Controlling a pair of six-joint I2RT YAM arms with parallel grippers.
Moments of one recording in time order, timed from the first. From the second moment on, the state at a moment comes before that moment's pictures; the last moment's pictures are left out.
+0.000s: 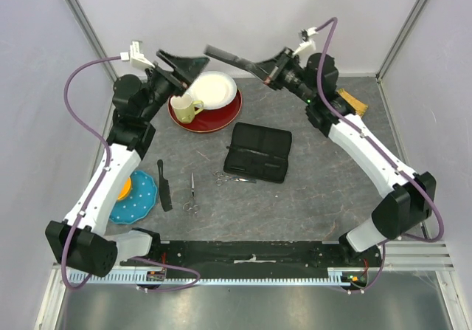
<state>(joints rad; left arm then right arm) -0.27 1.24 1.26 0.21 0.26 -1.09 0.53 1.56 1.53 0.15 -0.25 0.93</state>
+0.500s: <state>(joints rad) -0.29 1.57 1.15 0.01 0.51 -0.64 0.31 1.35 1.13 -0.33 -0.30 0.61</state>
